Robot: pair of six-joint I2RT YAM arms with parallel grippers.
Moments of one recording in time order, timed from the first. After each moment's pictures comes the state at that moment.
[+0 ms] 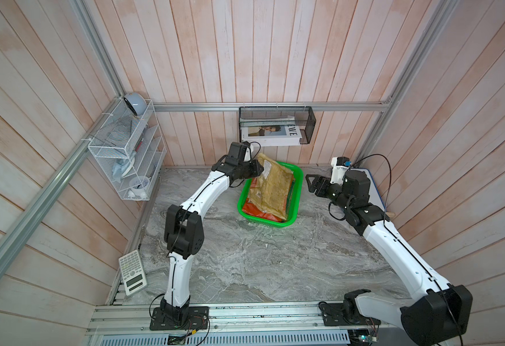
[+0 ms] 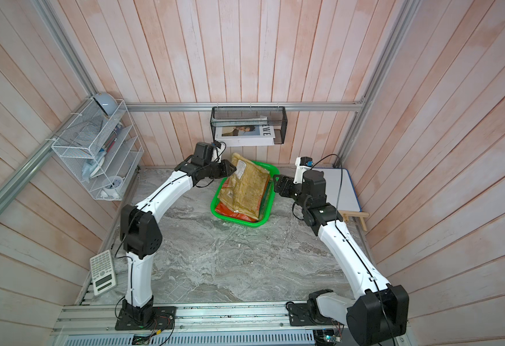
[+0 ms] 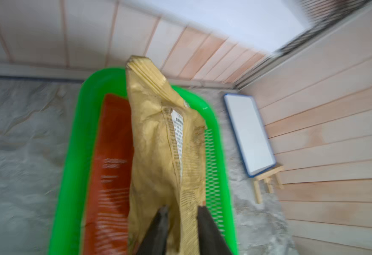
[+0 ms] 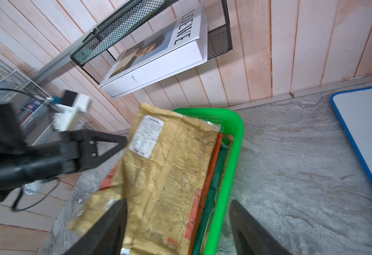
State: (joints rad) left arm -0.39 2.25 2.11 -0.58 0.35 -0.47; right arm 0.27 1.20 1.06 -0.17 -0.15 0.45
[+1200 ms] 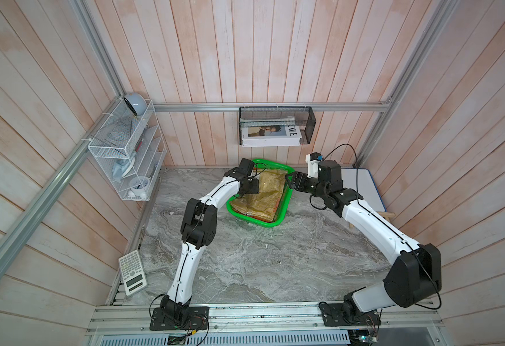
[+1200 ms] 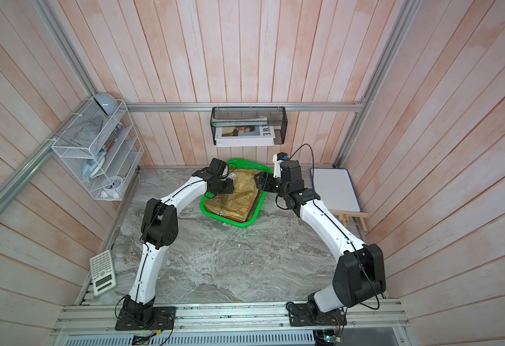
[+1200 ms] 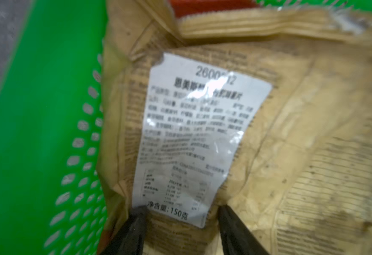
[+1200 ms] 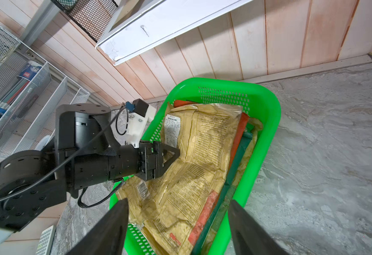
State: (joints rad) left arm -0.44 2.36 2.10 -0.67 0.08 -0.34; right arm 0.38 1.49 1.26 -0.22 -0.20 0.49
